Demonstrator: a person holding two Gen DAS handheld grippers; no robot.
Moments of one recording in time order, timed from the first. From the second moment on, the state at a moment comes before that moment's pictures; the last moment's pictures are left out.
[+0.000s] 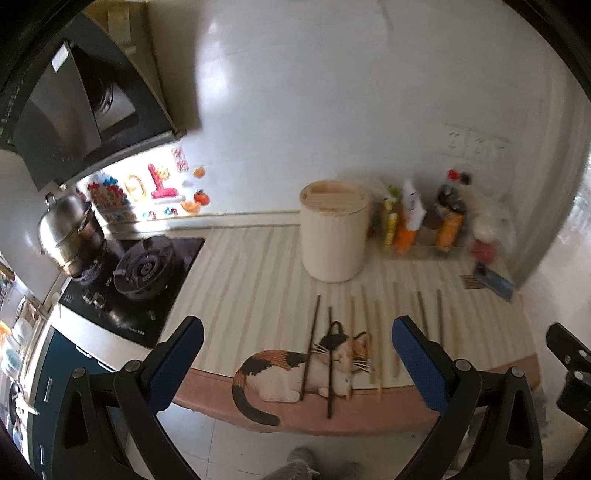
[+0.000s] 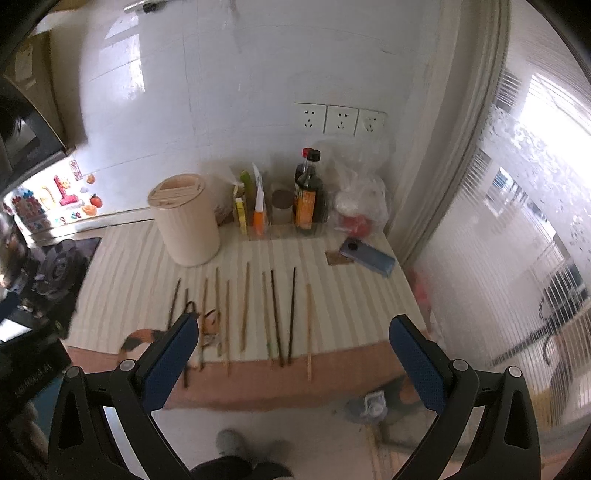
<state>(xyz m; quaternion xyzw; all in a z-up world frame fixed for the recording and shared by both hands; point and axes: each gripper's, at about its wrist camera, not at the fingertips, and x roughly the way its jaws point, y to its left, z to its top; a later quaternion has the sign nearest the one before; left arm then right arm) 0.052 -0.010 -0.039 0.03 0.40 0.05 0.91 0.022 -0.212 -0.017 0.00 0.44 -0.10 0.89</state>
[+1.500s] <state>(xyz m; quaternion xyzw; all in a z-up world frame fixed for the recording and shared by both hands) 0.234 0.080 -0.320 -0.02 0.69 -0.01 0.72 0.267 -0.135 -0.369 0.04 0.72 -0.04 0.69</state>
